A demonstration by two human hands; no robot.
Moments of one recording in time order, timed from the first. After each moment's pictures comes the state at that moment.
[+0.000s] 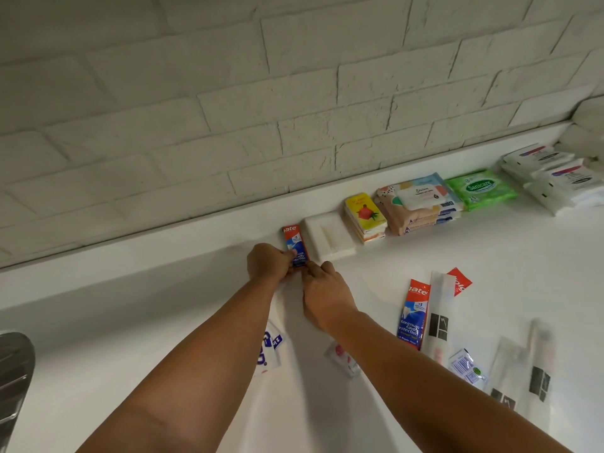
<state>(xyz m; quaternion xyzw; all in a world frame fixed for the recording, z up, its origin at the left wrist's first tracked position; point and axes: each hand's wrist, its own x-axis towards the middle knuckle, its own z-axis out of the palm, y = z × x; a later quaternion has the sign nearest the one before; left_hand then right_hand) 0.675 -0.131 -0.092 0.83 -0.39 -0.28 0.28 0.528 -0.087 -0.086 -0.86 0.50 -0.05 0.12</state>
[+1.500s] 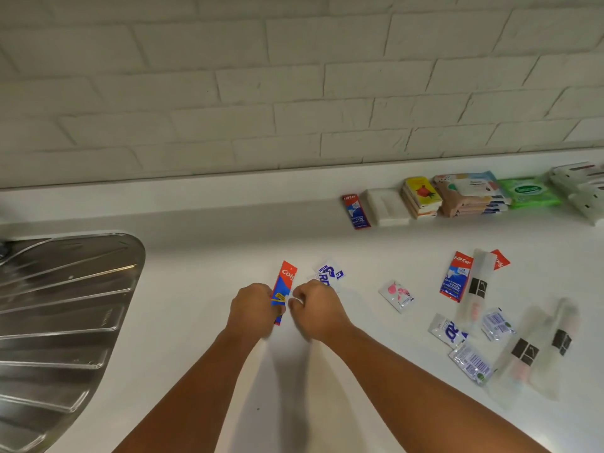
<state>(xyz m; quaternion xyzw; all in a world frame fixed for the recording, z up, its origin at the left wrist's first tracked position) 0.747 0.146 -0.067 0.86 -0.44 -0.24 0.11 0.613 0.091 -0.082 -0.80 0.50 -0.11 0.32</state>
